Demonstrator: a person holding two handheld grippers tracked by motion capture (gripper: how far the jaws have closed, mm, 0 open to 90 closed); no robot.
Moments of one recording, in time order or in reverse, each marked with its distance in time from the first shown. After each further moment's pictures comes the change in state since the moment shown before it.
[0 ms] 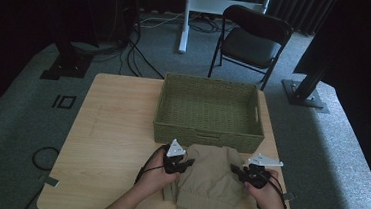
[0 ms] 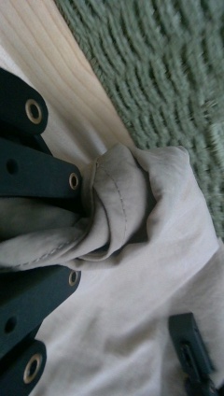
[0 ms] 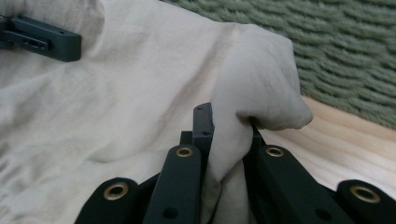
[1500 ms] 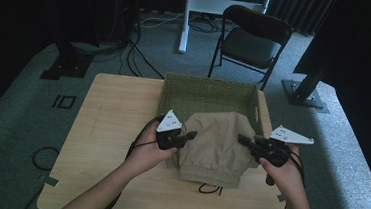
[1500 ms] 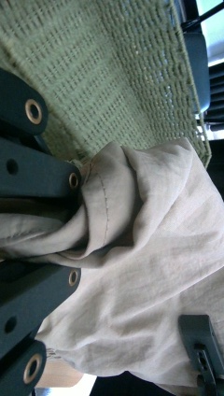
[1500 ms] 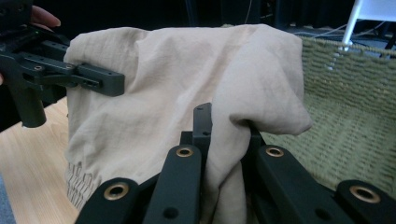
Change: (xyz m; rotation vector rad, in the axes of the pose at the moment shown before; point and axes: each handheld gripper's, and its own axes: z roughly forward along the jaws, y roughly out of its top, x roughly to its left) left arm 0.006 0.096 -0.069 -0.171 -0.005 0.117; right arm 0.010 0.104 -0.073 -0.255 0.113 -0.051
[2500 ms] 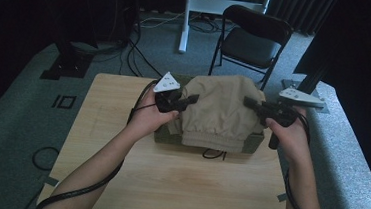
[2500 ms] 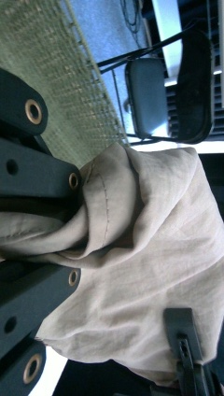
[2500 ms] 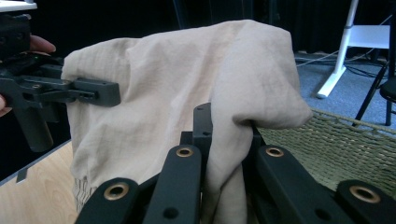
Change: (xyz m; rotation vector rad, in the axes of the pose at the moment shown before) left arm 0.049 0.068 0.000 -0.123 0.013 -0.021; right arm -0.035 0.083 0.017 -0.082 -0.001 0.042
